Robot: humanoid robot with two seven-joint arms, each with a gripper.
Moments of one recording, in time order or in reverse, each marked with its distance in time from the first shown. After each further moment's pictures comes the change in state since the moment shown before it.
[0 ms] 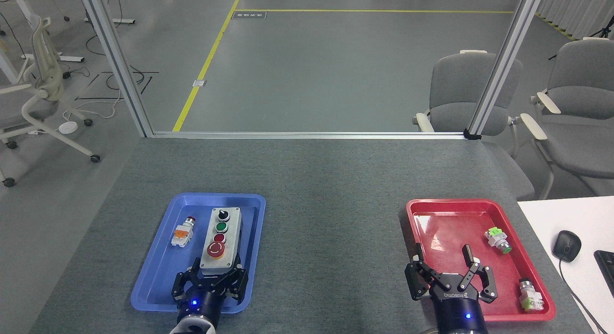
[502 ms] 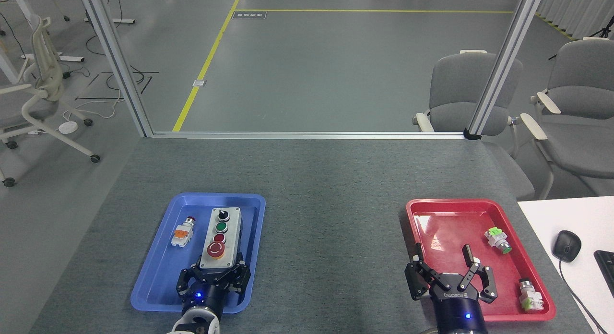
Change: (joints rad) left arm -0.076 -0.013 0.002 0.127 0.008 -0.002 0.000; right arm 0.000 0.003 -0.003 0.000 0.006 0.002 0.000
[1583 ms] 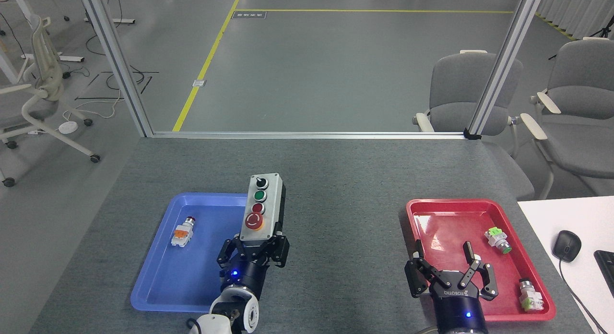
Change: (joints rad) left arm -0.028 -0.117 -0.117 -0.153 0.072 0.017 0.003; right arm 0.001 0.006 0.000 -0.020 0.000 0.000 0.000
